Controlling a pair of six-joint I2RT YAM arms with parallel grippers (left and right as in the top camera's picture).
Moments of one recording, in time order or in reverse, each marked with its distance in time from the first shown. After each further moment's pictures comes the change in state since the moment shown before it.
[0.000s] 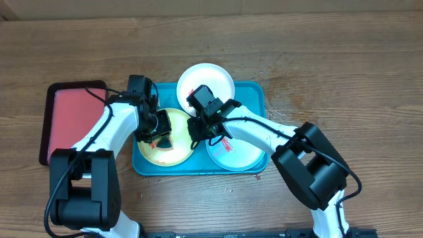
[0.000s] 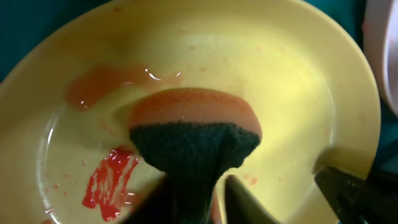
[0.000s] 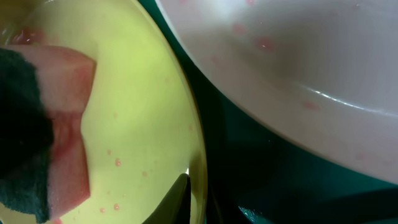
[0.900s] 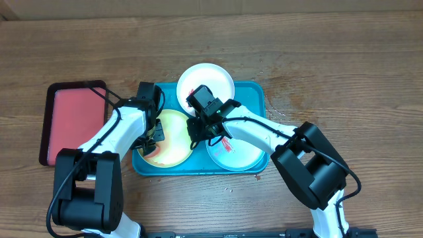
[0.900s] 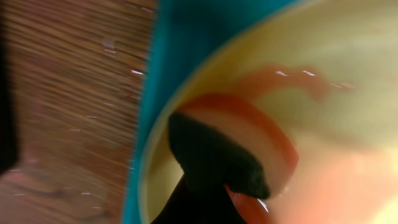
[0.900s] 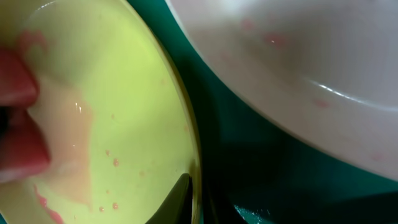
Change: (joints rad) left arm -0.055 -0.008 -0.045 -0.053 -0.472 -0.060; right arm -0.003 0.003 0.002 -0.004 -0.011 -0.001
